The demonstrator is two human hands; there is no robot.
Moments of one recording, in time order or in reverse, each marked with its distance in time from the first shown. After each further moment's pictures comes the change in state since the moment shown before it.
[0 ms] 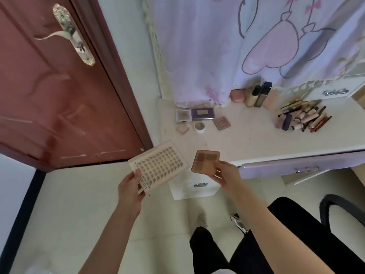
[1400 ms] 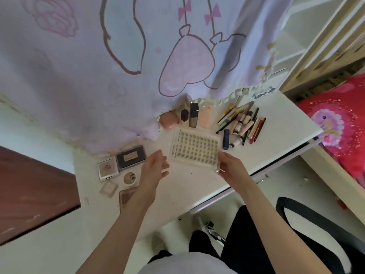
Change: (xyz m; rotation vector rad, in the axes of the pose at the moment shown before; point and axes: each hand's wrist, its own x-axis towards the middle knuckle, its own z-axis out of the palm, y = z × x) left_hand 0.061 0.010 0.346 0.463 -0.498 0.095; right_hand 0.119 -0.177 -0.151 0.219 0.053 -0.117
